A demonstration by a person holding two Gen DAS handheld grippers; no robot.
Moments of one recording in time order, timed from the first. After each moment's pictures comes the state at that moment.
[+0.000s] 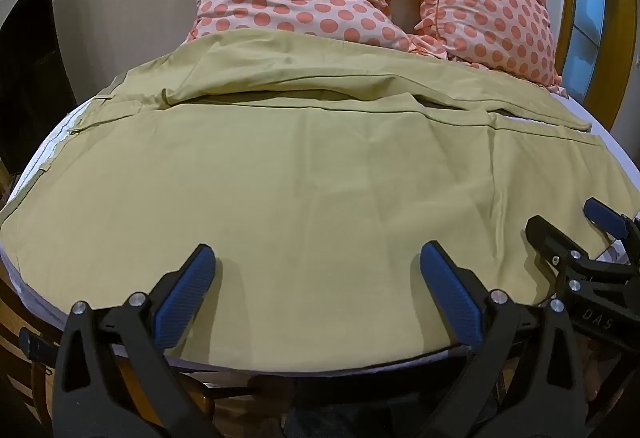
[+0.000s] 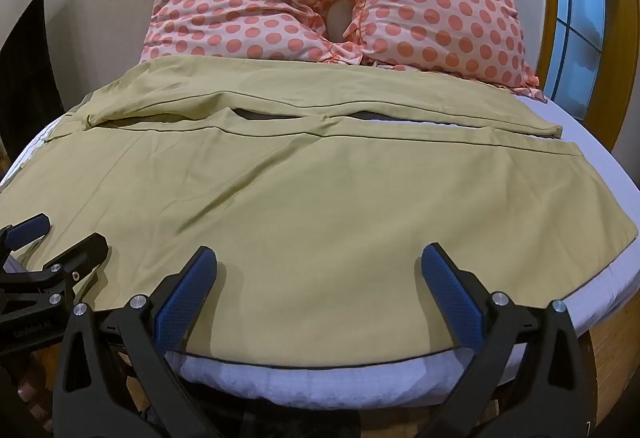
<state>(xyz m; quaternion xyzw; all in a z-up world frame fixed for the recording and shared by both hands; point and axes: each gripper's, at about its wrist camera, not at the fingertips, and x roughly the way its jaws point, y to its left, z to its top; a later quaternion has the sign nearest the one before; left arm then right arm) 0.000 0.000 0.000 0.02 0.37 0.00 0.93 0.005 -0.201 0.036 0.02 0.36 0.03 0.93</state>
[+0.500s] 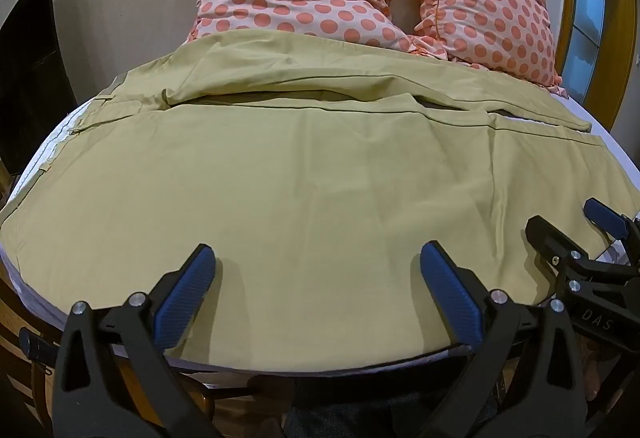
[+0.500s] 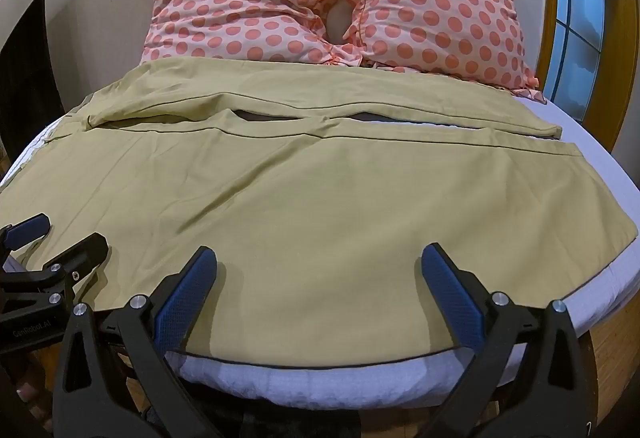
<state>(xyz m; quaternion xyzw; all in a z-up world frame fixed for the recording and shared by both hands) 0.000 0.000 0.000 0.02 0.37 -0.01 0.93 0.005 -0.201 0.036 0.02 0.36 0.03 0.93</state>
